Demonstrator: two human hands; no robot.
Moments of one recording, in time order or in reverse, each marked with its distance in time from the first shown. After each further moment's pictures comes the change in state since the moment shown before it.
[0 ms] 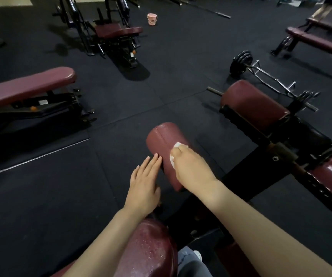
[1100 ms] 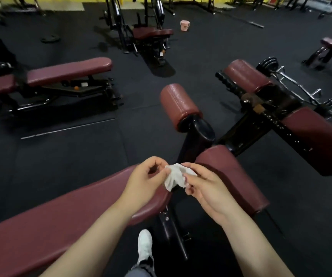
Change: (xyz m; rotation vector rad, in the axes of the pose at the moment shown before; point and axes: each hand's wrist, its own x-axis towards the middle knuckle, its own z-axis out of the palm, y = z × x) left_hand -0.256 0.138 -0.020 -0.700 0.168 -0.177; right_hand -0.301 -0.052 -0.060 1.610 -0.283 0.464
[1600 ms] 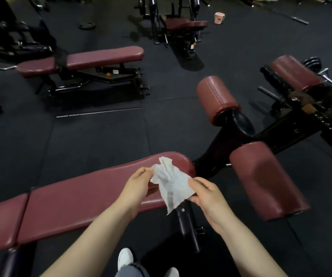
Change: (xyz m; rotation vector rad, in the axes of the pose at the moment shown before) left_hand -0.063 -0.057 -0.071 -0.379 0.230 -0.600; right_hand 0.000 0.071 0.067 -0.150 0.032 0.157
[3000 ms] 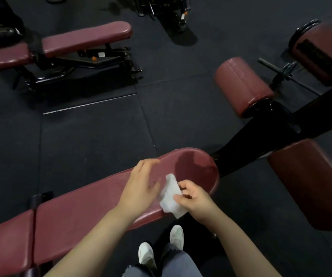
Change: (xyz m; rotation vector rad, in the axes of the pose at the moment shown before) left_hand 0.093 0.009 -0.104 0.836 -0.106 0.556; right_hand 0.081 0.027 0.110 -0.339 -0.110 0.020
